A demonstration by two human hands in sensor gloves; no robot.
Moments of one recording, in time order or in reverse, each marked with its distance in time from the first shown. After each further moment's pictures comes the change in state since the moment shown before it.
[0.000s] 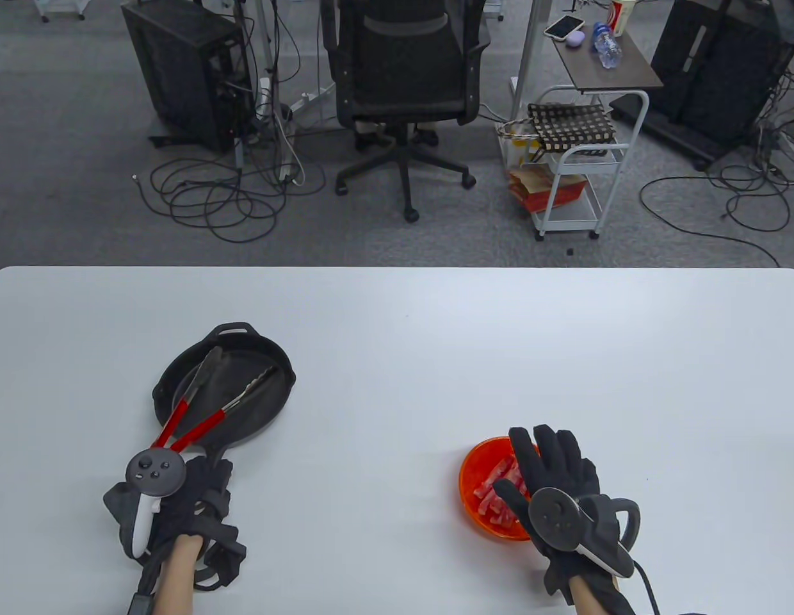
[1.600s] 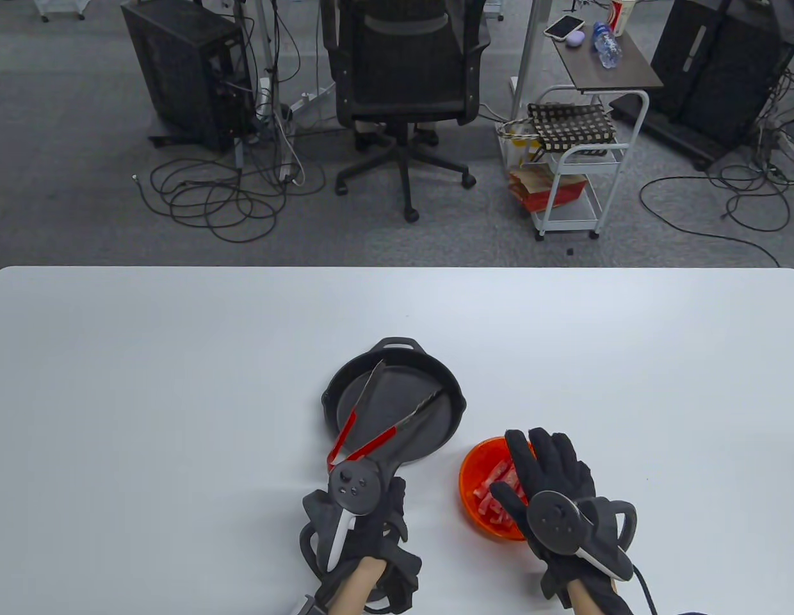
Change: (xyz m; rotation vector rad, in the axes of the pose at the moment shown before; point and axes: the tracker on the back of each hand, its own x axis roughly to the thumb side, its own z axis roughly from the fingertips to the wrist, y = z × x) left_hand 0.149 -0.146 0.096 -0.132 -0.140 -0.111; right_hand 0.006 -0.003 0.003 0.002 -0.022 -0.033
